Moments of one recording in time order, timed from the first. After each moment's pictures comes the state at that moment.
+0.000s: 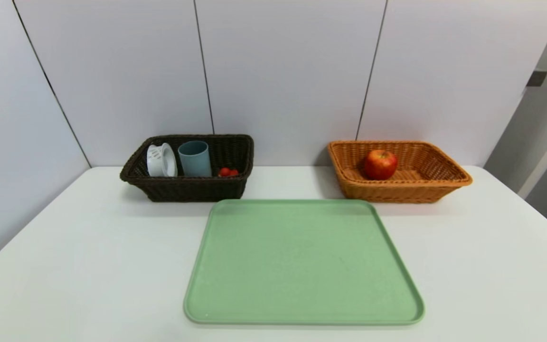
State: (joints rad) left arm 0.01 0.14 -0.01 -0.02 -0.03 0.14; right arm 0.00 0.00 -0.04 0.01 -0.03 -0.13
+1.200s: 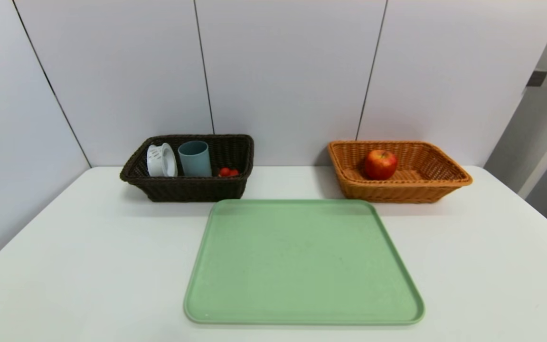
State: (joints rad) left arm 0.00 0.00 0.00 0.01 -0.03 0.10; right arm 0.00 0.00 0.00 0.00 0.05 -0.08
